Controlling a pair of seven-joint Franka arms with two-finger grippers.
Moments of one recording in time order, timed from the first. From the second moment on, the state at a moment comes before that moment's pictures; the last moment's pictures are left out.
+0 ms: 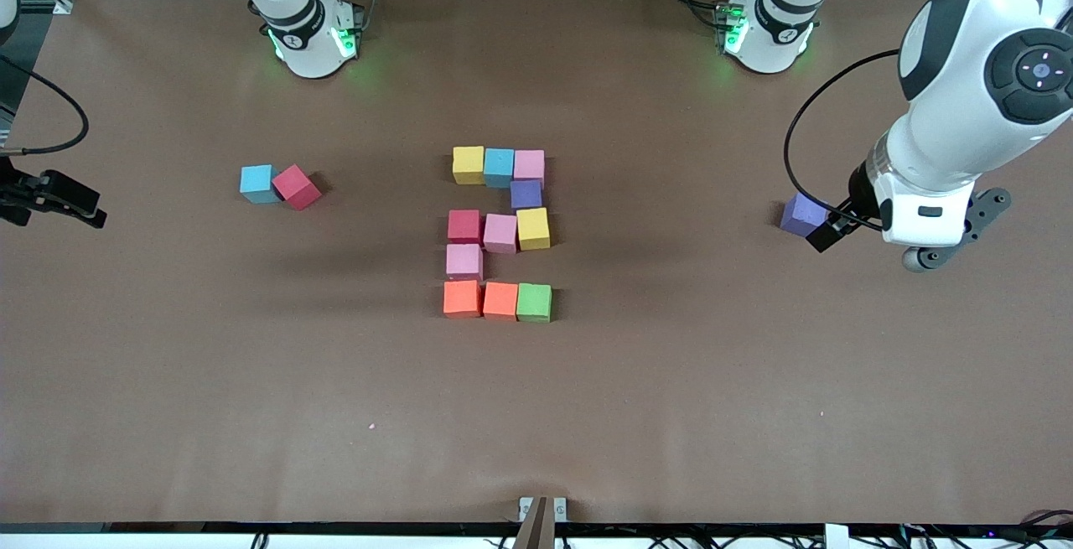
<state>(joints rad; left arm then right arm) 0.12 0.18 -0.40 -1.59 0.15 1.68 -0.88 -0.09 0.12 0.00 -1.49 -0.03 1.66 -0.04</state>
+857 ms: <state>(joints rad) 0.18 0.17 -0.39 -1.53 0.09 1.59 -0.29 -0.09 0.12 0.00 -1.49 -0.03 1.66 -0.04</state>
